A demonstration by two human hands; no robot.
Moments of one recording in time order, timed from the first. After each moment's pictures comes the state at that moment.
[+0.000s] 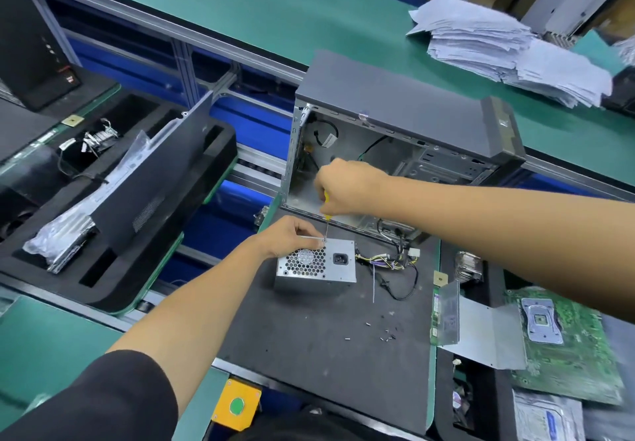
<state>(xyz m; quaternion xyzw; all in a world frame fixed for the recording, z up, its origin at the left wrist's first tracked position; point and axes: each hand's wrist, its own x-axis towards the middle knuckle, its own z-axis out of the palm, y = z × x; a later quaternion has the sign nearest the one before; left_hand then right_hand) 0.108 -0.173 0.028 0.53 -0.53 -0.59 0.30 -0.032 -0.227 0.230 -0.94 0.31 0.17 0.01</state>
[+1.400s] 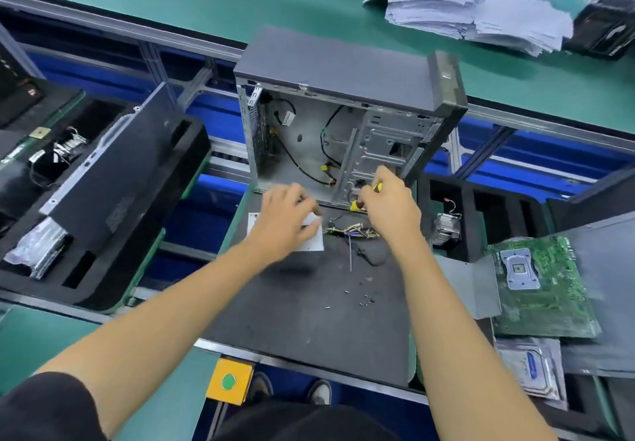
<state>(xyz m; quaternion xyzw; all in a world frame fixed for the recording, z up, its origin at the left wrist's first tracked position) 0.036 -0.134 0.077 0.56 -0.79 -0.01 0.24 -0.176 -0.168 0.167 -0.66 0.69 -0.21 0.20</state>
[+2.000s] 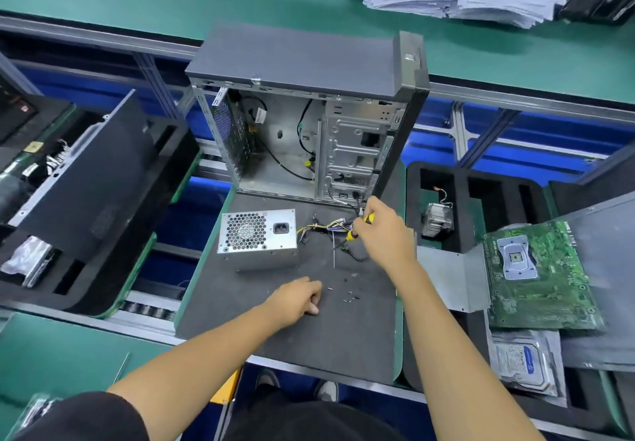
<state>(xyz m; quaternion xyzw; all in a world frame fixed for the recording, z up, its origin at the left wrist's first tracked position) -0.057 -0.065 -0.010 0.59 -0.71 -0.40 -0.03 -0.243 -0.145 0.121 -0.65 0.69 -0.18 0.27</state>
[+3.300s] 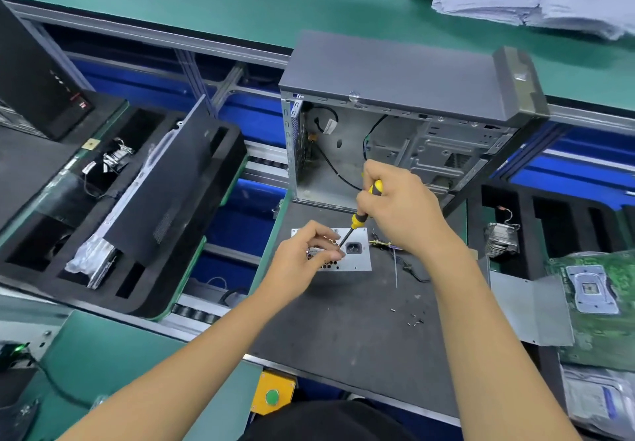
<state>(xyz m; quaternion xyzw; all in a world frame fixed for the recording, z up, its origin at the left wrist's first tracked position) 0.070 -0.086 0.091 0.56 -0.55 -0.46 0.42 -0.103 -0.162 0.229 -0.76 0.55 -0.19 0.28</state>
